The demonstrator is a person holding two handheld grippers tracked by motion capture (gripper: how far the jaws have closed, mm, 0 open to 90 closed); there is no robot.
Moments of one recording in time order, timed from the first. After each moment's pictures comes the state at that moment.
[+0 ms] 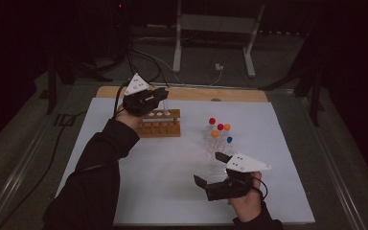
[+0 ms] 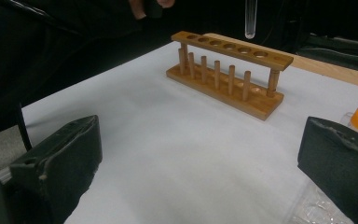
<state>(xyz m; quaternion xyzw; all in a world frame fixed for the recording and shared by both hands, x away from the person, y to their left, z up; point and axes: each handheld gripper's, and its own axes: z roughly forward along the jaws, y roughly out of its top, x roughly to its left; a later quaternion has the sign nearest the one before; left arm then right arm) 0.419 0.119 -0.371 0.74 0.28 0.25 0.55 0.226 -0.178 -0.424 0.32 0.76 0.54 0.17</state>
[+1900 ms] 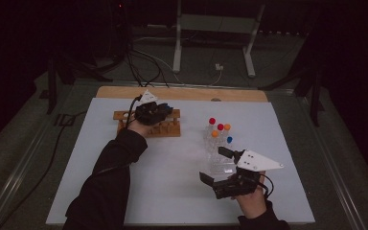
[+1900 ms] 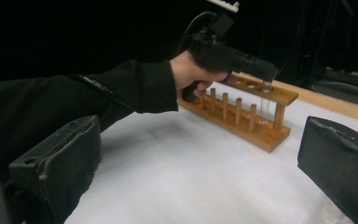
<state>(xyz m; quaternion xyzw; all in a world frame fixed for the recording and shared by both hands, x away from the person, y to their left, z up) 0.458 0.107 -0.456 0.77 0.34 0.19 0.51 0.231 -0.195 -0.416 0.27 0.74 0.60 0.17</state>
